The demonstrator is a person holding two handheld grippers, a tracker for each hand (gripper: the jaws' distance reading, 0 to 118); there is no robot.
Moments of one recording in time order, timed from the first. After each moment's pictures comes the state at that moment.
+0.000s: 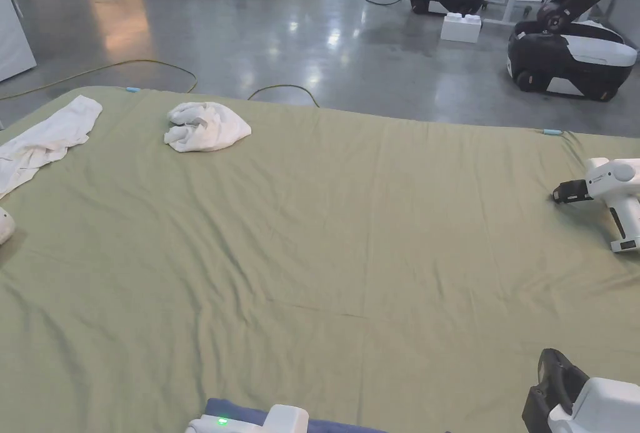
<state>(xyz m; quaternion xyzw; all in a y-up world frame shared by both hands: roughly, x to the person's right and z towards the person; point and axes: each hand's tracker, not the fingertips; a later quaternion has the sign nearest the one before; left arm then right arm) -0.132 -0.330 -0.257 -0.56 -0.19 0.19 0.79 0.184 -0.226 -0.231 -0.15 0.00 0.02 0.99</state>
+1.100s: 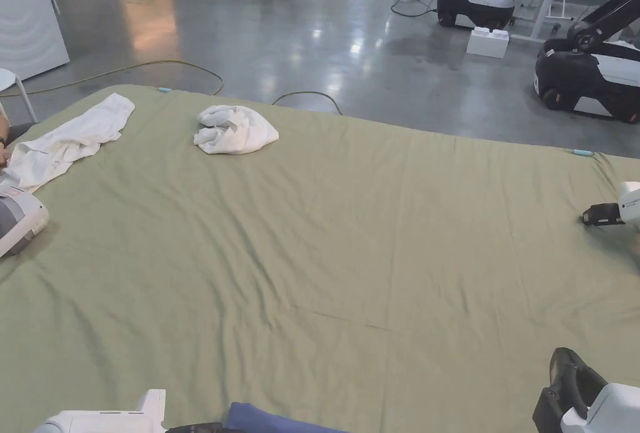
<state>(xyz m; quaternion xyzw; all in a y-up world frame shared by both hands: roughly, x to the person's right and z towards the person) -0.360 -0.390 -0.244 -0.44 -0.24 0.47 0.73 0.157 -0.209 -0.236 -0.12 0.01 0.02 0.99</state>
